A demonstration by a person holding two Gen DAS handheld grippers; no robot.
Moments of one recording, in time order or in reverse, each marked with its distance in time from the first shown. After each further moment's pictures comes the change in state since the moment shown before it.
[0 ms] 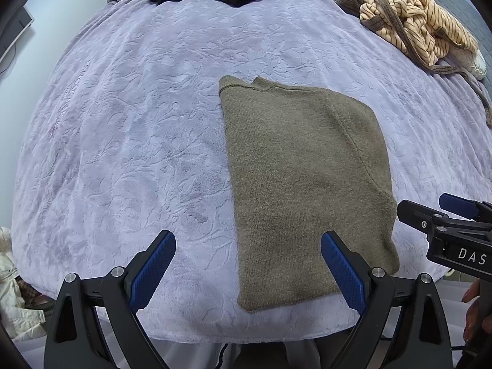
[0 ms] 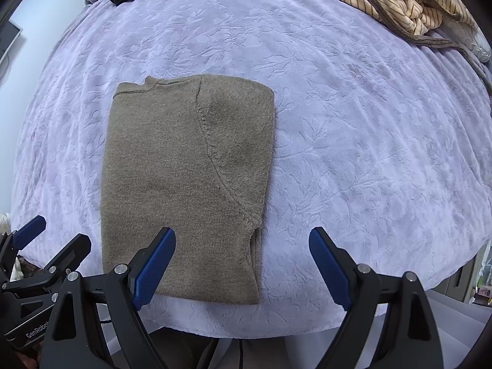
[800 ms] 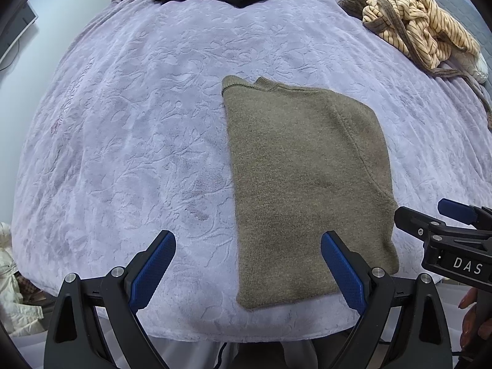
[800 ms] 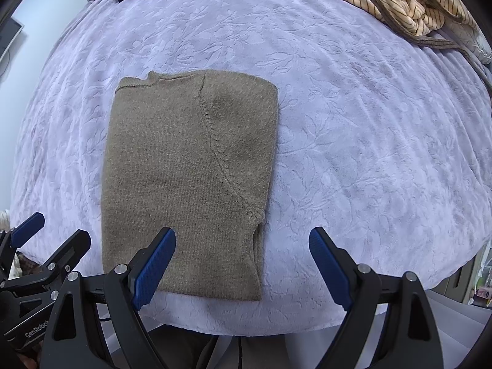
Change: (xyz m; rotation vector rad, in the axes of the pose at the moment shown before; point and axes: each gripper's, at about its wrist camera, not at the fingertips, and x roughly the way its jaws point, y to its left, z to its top) left arm -0.002 0.001 -0.002 -0.014 -0.010 0.002; right arm 0.001 0.003 -0.004 -0.012 0.006 -0.003
